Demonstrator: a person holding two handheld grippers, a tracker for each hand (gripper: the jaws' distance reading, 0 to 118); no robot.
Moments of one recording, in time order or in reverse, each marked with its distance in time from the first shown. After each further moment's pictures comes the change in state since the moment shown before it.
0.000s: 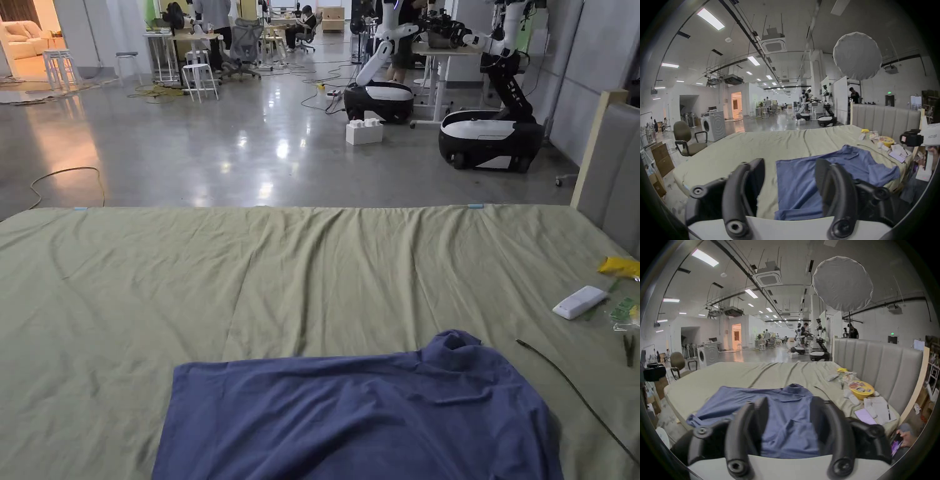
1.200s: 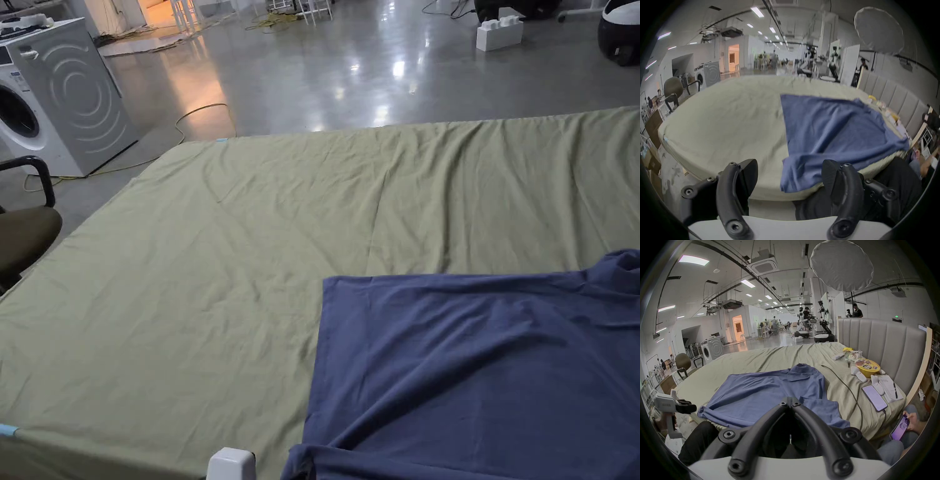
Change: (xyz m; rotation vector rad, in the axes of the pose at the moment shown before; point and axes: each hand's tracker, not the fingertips) left arm -0.065 -0.159 -0.096 -0.523 -0.046 0.151; right arm -0.002 -0.022 0.017 -0.165 0.021 -0.069
